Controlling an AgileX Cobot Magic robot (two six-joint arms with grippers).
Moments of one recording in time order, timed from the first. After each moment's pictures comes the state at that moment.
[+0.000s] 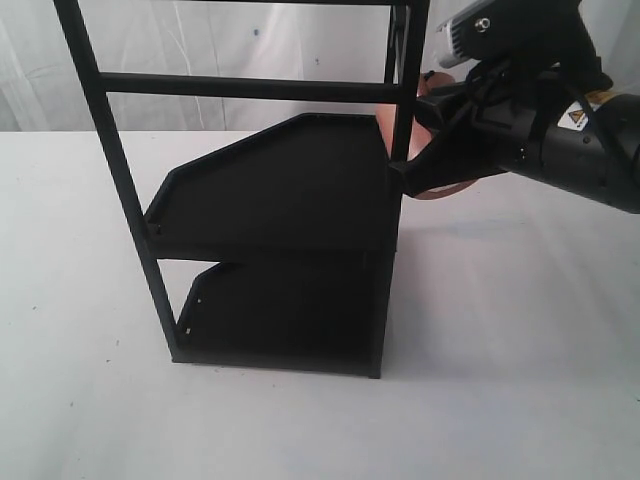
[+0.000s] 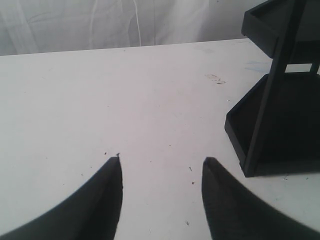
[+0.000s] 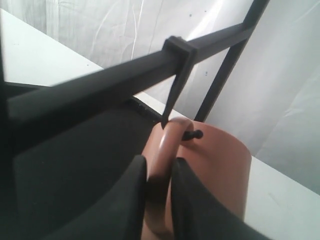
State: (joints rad) left arm -0.03 0.00 0.02 -0.23 0.26 0.21; right arm 0.52 1.24 -0.78 0.30 -0.11 -0.54
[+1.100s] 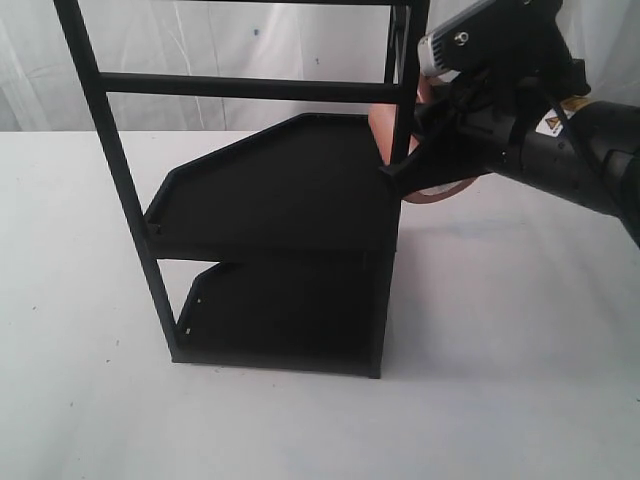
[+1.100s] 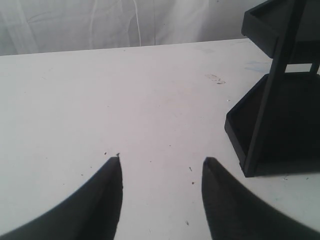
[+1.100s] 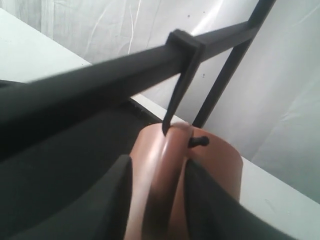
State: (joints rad) left arm -0.03 0.00 0.02 -0.23 0.26 0.21; right arm 0.52 1.30 -0.79 0.29 -0.17 -0.54
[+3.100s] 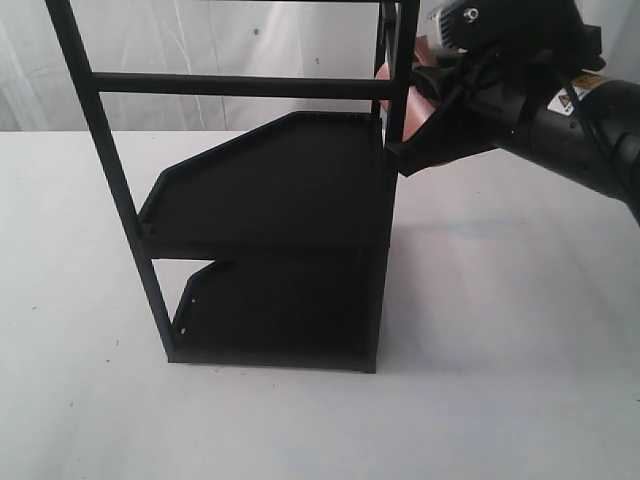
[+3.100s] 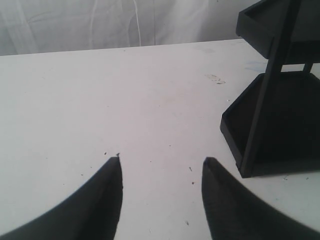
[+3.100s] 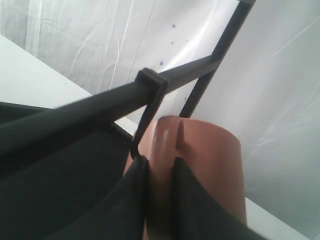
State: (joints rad) left arm -0.03 0.00 0.02 -0.23 0.26 0.21; right arm 0.52 1.28 -0.80 0.30 -0.23 -0.61
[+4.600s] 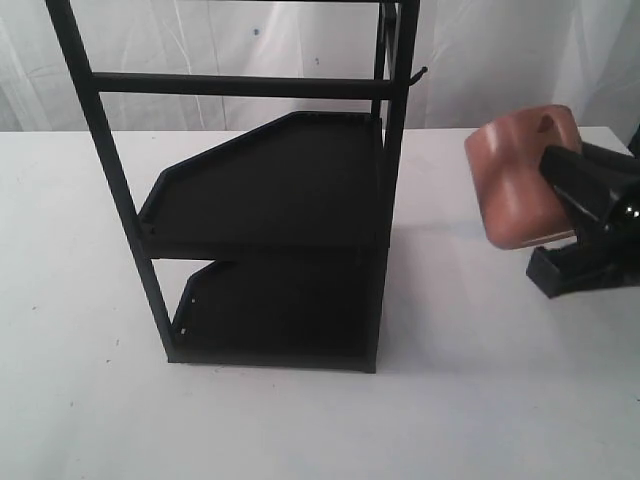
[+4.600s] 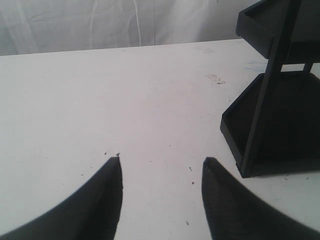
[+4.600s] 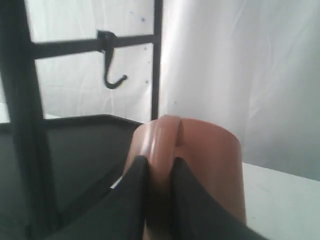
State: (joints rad) left arm -0.03 0.00 0.02 -0.23 0.26 0.21; right arm 0.39 0.82 -0.29 -0.09 -0.47 0.07
